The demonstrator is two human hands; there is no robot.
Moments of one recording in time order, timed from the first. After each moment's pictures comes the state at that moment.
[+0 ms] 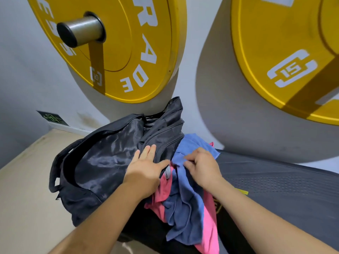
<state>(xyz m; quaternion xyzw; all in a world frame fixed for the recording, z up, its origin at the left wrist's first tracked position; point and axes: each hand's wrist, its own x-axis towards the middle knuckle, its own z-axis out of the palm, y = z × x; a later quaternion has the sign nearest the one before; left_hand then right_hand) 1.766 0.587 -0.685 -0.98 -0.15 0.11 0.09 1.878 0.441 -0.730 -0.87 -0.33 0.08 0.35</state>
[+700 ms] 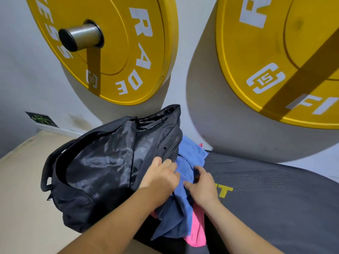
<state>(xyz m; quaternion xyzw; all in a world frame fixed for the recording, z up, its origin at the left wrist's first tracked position) 1.773 0.525 -0.687 -0.98 0.06 0.00 0.20 1.841 0.406 -0.767 -0.87 -0.09 0.20 0.44</state>
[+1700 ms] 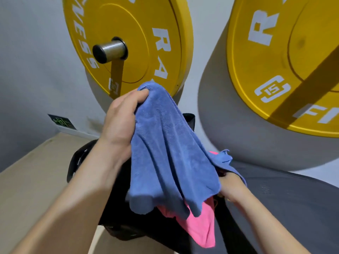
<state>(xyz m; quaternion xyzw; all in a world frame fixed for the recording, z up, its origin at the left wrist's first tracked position) 1.734 0.529 -0.496 -0.63 -0.17 -0.31 -0.69 1.851 0.365 -0.708 -0.79 -0.18 0.23 0.54</state>
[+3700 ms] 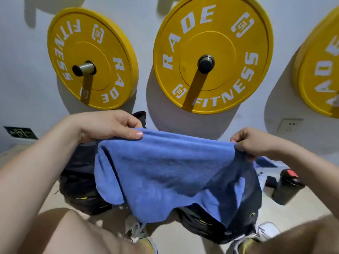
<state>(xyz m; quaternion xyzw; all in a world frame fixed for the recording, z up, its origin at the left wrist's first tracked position) 1.585 0.385 -0.427 -0.87 0.02 0.20 -0.44 1.731 0.060 -0.515 -0.92 -0.20 0.16 0.28</state>
